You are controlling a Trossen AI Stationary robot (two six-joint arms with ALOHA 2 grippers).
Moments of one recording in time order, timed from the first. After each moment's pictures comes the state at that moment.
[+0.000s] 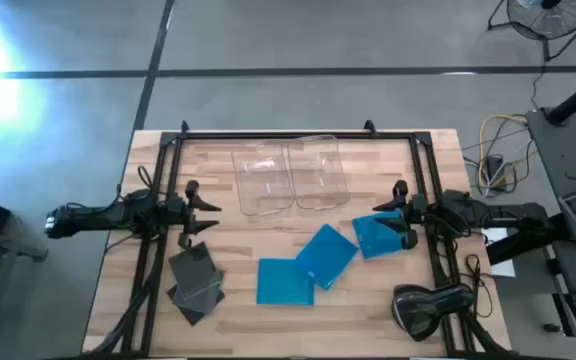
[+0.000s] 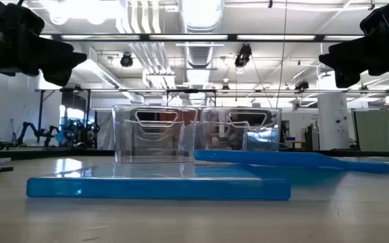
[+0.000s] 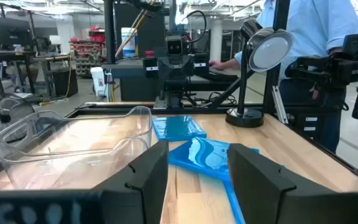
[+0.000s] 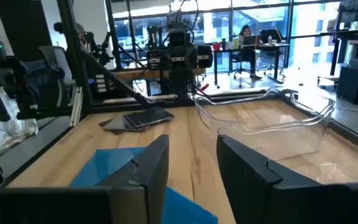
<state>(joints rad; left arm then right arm) 0.02 0.01 0.01 0.03 0.07 -0.01 0.02 0.00 0.01 0.03 0.00 0.12</state>
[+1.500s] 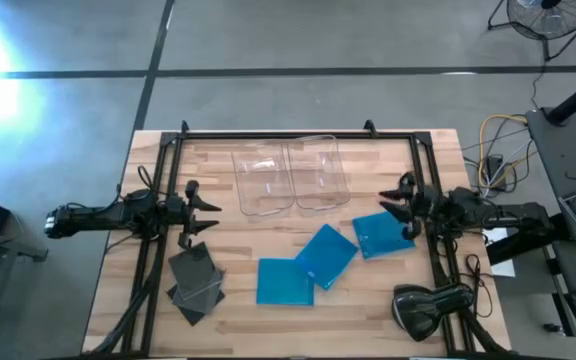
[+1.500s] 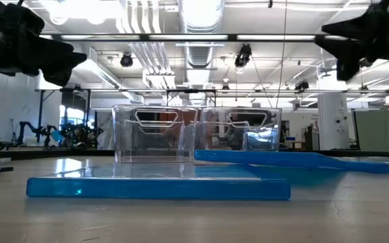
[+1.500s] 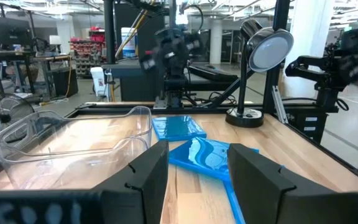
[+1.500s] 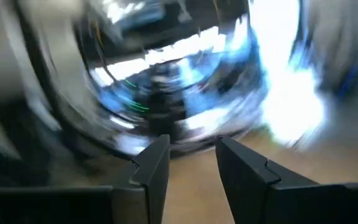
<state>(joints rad) 0.02 0.01 0.01 0.03 0.07 -0.01 0.02 0.01 0.02 0.21 0.14 0.53</state>
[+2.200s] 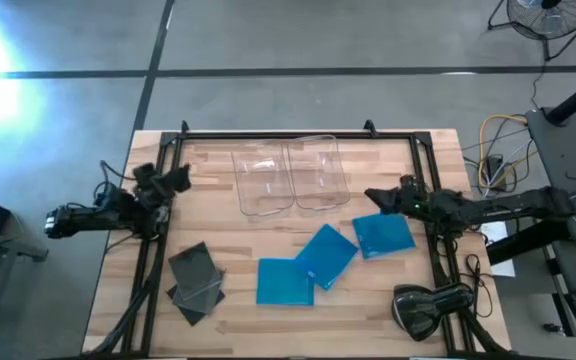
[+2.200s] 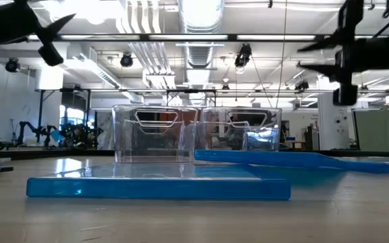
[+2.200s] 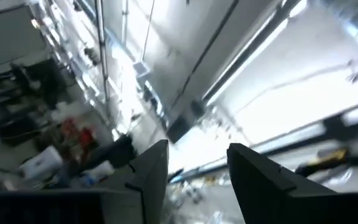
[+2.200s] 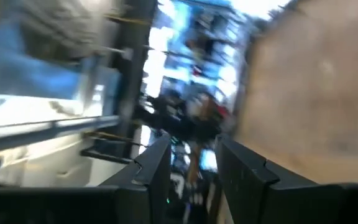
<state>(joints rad) 0.02 0.04 0.01 0.71 -0.39 -0.86 0.03 0.53 0.01 0.56 0.32 1.46</state>
